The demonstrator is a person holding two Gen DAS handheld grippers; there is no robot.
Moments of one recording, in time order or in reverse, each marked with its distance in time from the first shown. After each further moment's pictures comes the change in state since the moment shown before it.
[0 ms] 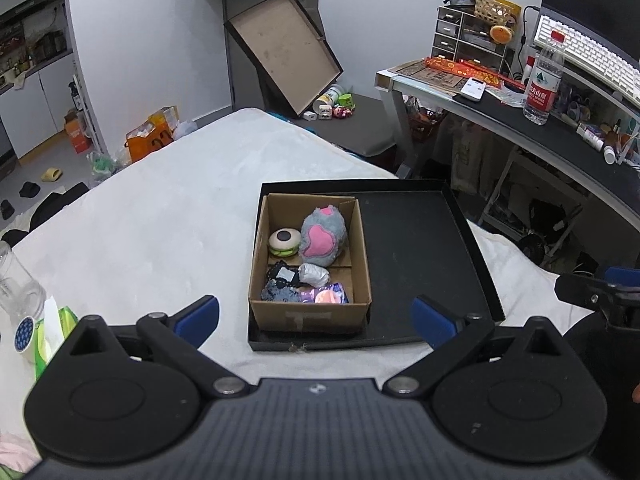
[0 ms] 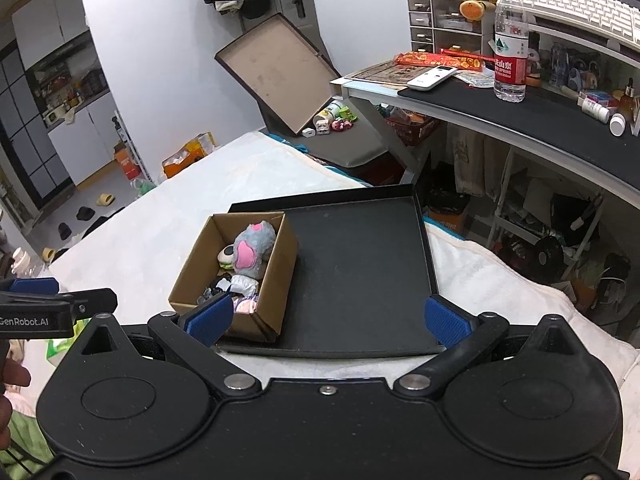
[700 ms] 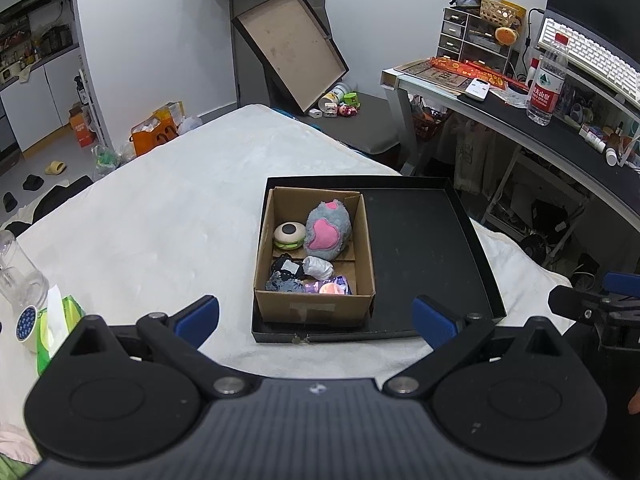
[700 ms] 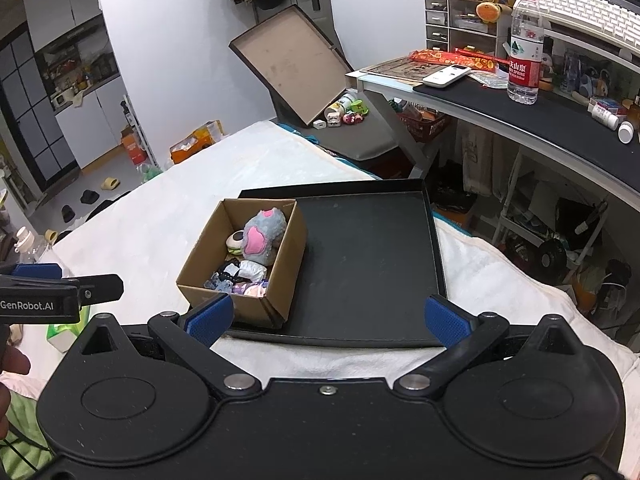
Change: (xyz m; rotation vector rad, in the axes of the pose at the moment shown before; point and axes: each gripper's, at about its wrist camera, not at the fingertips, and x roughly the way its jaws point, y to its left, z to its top) left arm -0.007 0.005 -0.007 -0.014 0.002 0.002; right arm -0.005 0.013 -0.007 -0.043 0.017 0.006
